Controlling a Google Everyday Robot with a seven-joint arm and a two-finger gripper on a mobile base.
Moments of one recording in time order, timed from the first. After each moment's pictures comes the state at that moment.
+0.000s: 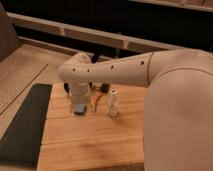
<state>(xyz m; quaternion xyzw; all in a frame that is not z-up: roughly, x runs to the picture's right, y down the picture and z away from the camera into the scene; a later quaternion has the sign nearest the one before) -0.118 0.098 0.705 -0.28 0.23 0.65 0.67</state>
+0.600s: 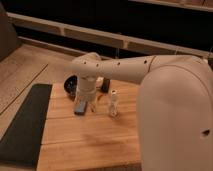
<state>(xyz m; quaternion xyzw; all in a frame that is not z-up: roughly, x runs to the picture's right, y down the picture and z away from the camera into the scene) -0.087 0.106 0.733 -0.31 0.30 0.69 0.58</state>
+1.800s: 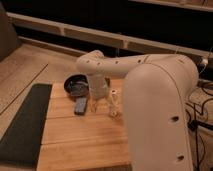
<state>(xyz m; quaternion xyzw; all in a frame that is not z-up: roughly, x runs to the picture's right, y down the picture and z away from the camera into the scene) 0.005 0.109 0.750 -0.30 0.41 0.55 0.67</state>
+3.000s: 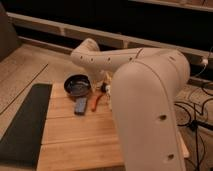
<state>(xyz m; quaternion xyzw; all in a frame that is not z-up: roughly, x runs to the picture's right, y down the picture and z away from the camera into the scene) -0.027 -0.027 0.791 -0.13 0.23 0.57 0.78</state>
